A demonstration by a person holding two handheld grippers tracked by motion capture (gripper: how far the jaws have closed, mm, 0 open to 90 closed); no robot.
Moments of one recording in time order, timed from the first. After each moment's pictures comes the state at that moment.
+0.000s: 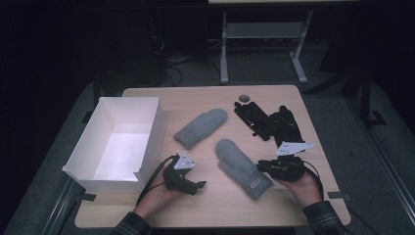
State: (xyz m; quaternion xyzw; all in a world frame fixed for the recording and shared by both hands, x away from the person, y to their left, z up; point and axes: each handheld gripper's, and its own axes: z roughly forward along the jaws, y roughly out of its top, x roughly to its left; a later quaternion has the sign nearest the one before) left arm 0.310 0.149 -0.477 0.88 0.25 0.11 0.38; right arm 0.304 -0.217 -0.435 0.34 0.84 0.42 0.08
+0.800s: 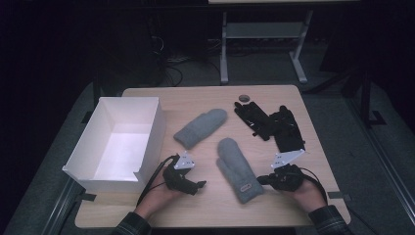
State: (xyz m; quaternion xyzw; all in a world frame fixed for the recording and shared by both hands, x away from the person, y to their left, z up) left arm 0.309 0.148 -0.478 0.88 0.26 0.11 0.38; right arm 0.290 -0.210 -0.451 0.27 0.89 0.36 0.03
